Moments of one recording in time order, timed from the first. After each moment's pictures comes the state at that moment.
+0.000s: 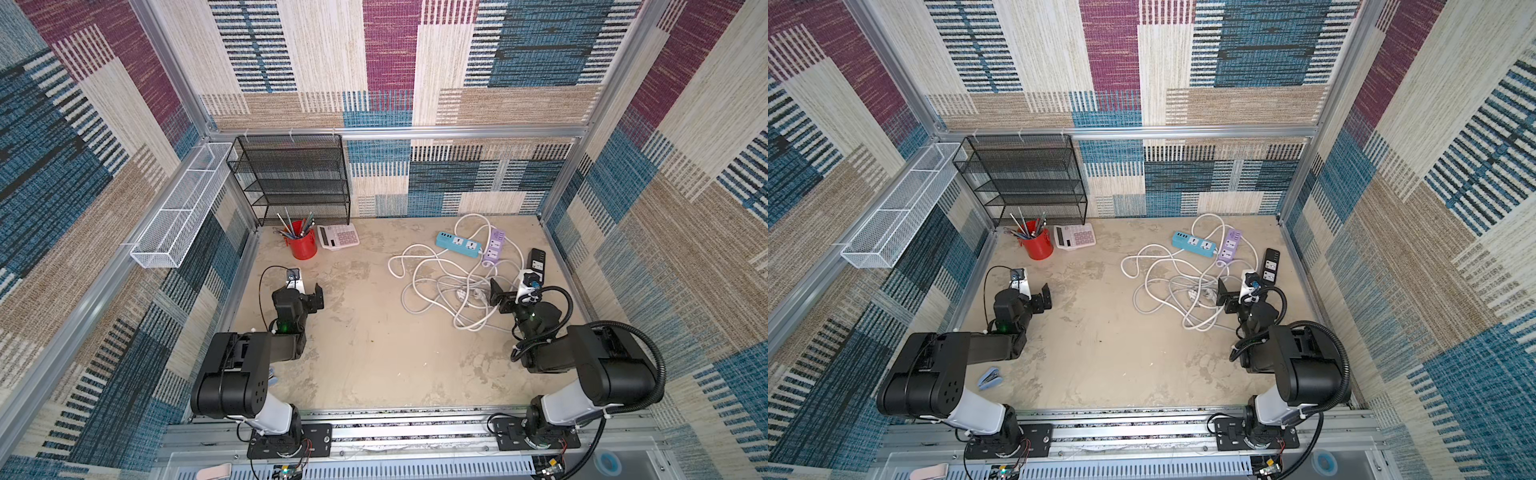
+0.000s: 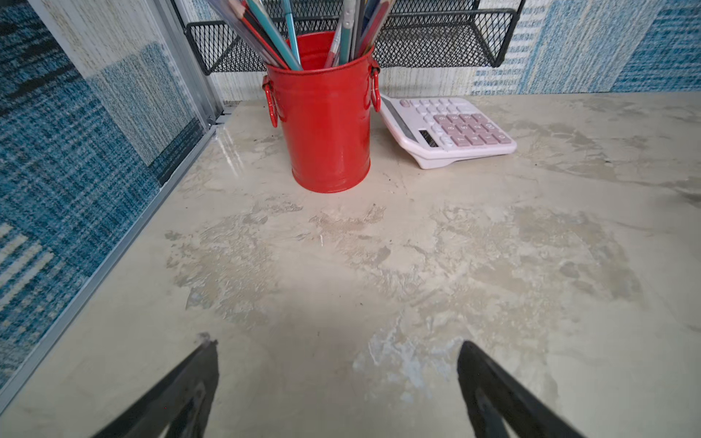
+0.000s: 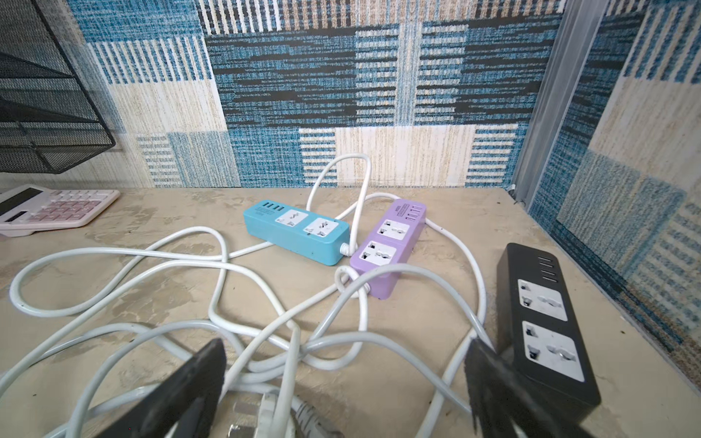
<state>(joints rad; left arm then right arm) -0.02 1.54 0.40 0.78 -0.13 0.02 -0.05 1.54 0.20 1.27 -0.13 0.03</state>
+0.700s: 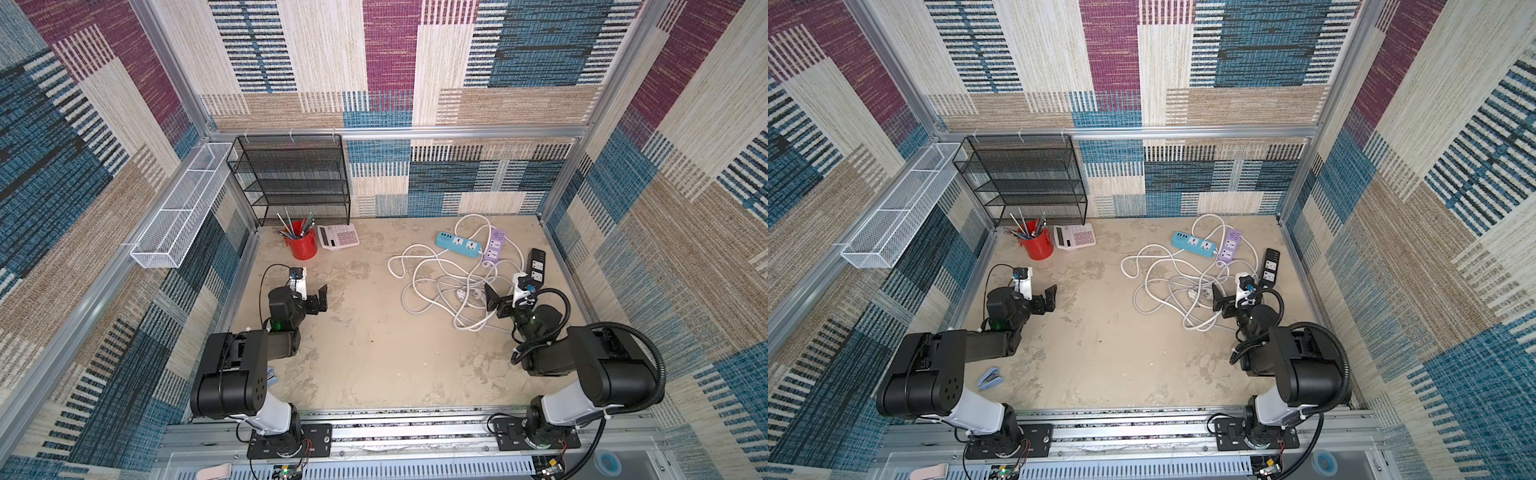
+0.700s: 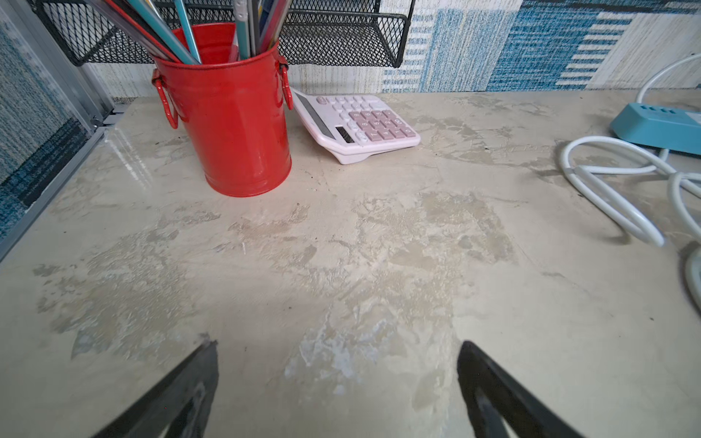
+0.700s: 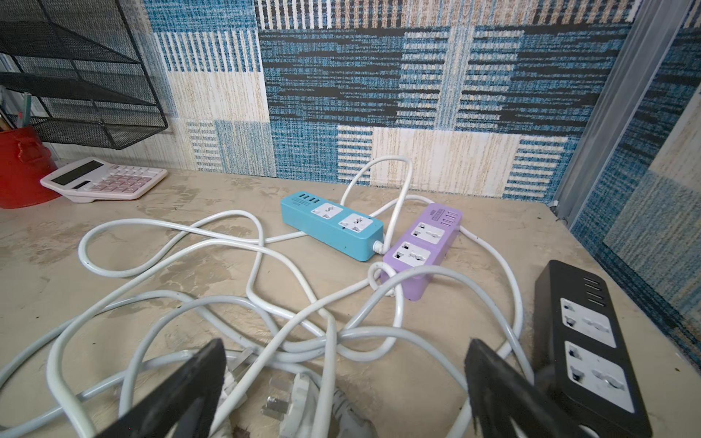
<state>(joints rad) 0.06 1.55 0.43 0.75 0.19 0.03 -0.05 1.54 0.18 1.30 -0.26 -0.02</state>
